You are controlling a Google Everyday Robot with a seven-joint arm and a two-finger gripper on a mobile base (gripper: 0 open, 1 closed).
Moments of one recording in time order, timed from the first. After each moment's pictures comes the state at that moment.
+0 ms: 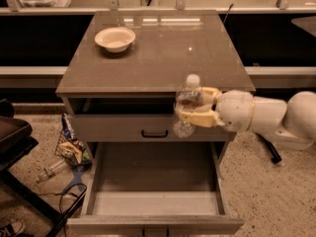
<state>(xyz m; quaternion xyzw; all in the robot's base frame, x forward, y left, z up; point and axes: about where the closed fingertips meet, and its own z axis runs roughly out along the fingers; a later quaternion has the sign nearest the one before) 0.516 -0.078 0.862 -0.46 0.57 0.36 0.58</state>
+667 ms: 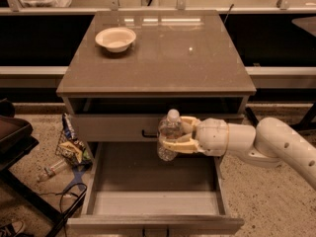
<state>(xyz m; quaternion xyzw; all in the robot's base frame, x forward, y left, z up) 0.494 -0.037 0.780 -0.49 0.53 0.40 0.56</state>
